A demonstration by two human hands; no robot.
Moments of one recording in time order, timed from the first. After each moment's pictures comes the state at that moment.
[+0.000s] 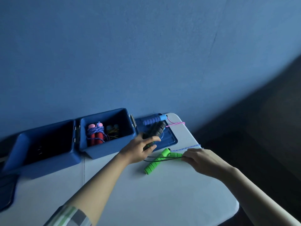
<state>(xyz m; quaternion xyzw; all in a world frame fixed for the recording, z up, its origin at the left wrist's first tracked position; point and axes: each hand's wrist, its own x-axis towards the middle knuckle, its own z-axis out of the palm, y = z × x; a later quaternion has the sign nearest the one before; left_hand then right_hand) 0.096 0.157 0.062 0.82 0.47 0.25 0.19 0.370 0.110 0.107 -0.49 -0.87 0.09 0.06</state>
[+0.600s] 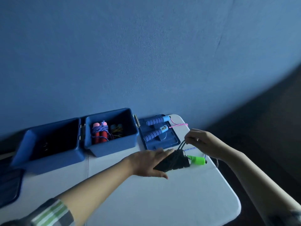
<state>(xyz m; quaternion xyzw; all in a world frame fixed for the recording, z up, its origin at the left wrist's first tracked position) 0.111 0.117 0.090 0.91 0.37 0.00 0.17 0.369 0.150 0.134 -0.43 -0.83 0.28 0.22</state>
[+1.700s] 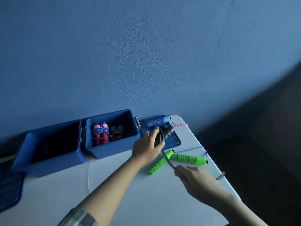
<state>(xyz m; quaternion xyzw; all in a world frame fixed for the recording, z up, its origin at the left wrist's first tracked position) 0.129 0.143 0.086 0.73 0.65 0.17 0.13 0.320 0.042 0.120 -0.52 -0.83 0.15 0.10</state>
